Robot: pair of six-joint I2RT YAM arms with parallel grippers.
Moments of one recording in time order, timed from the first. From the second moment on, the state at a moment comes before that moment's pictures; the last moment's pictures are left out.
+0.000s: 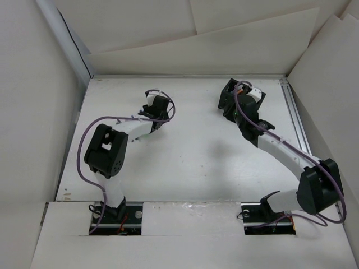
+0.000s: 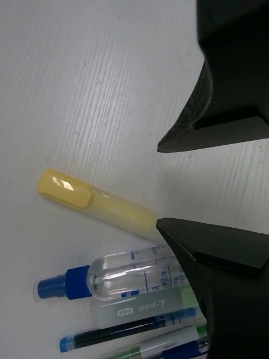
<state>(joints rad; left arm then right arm) -0.47 1.82 1.16 -0.12 -0.45 -0.56 0.43 1.38 0.98 -0.05 0.36 0.68</state>
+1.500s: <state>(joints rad) -0.40 1.99 1.28 -0.16 -0.40 -0.49 0.40 1.32 0.95 -0.01 0.21 0.68</state>
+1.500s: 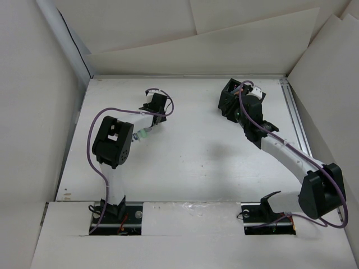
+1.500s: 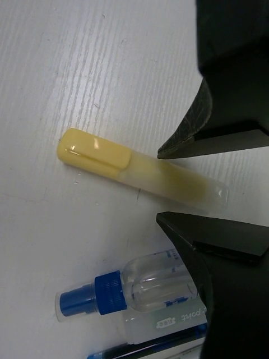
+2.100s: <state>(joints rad) -0.43 1.97 1.23 -0.11 -0.32 -0.50 0.40 1.32 0.95 0.00 0.14 0.68</state>
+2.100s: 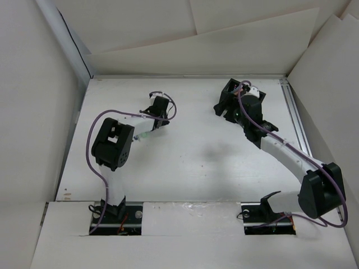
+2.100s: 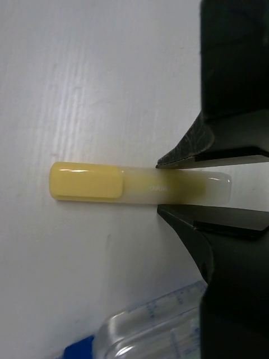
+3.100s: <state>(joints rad) -0.56 1.62 0.85 0.26 0.22 -0.53 0.48 1.68 1.08 0.10 -0.29 0.71</state>
